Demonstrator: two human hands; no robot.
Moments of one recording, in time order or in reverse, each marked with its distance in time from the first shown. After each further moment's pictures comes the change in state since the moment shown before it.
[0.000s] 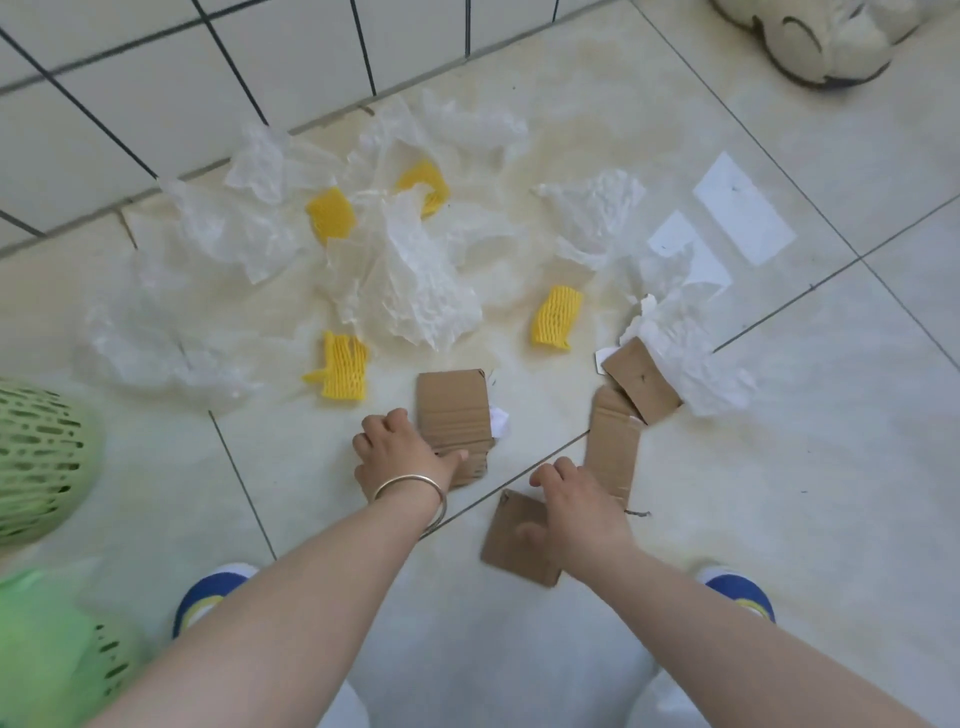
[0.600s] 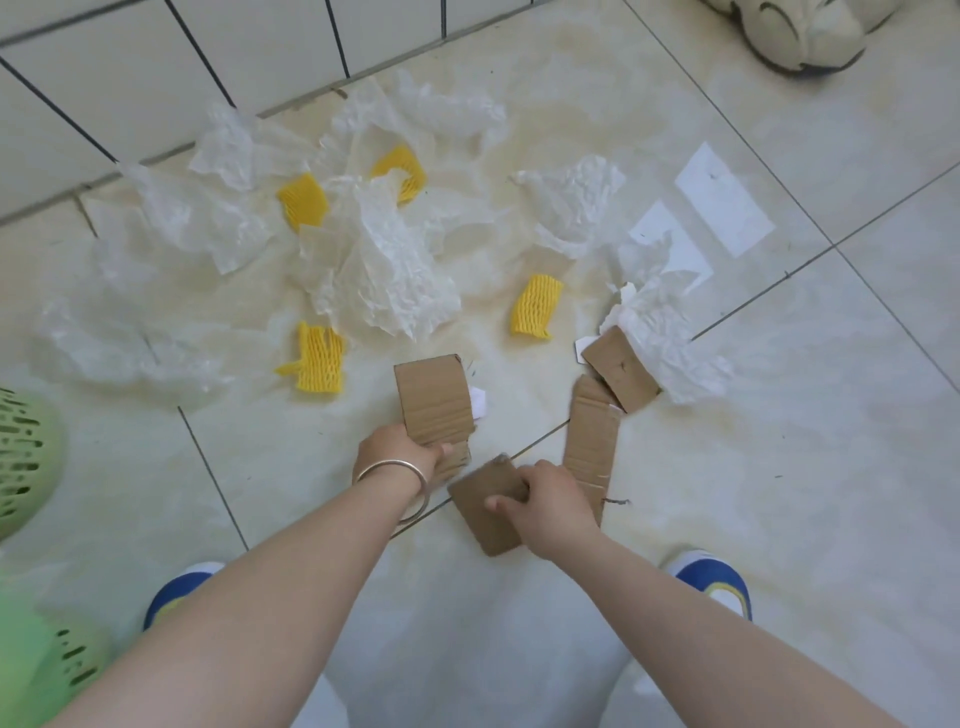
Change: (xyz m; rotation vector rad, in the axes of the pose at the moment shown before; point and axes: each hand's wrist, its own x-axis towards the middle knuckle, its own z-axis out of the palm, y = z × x) left_hand 0.002 0.005 0.002 -0.207 -0.199 -0.049; right_hand 0.007 -0.003 0.010 0.349 -0.006 0.167
